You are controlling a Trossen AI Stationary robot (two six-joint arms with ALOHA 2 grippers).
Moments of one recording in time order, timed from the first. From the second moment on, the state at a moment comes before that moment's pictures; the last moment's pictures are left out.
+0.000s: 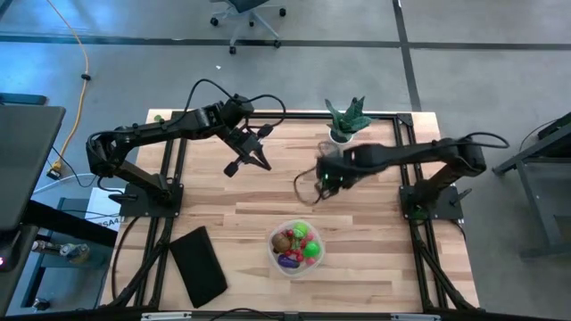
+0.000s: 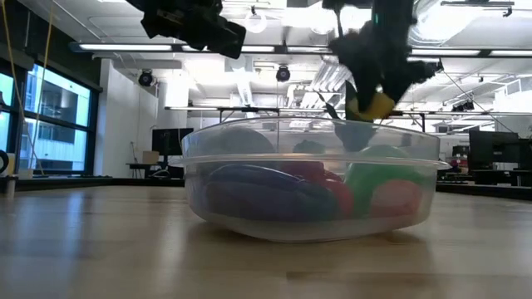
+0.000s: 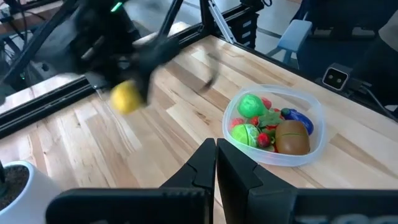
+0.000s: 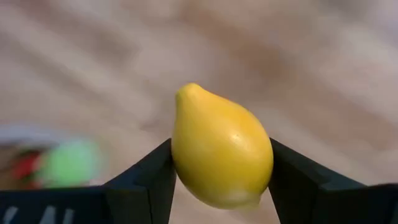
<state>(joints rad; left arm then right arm) 0.57 1.43 1.15 -0.49 0.90 0.81 -0.02 1.56 1.28 -1.09 0.11 1.00</state>
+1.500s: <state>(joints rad) 0.57 1.43 1.15 -0.63 0.89 0.88 0.32 2.01 1.57 -0.90 -0.07 0.89</state>
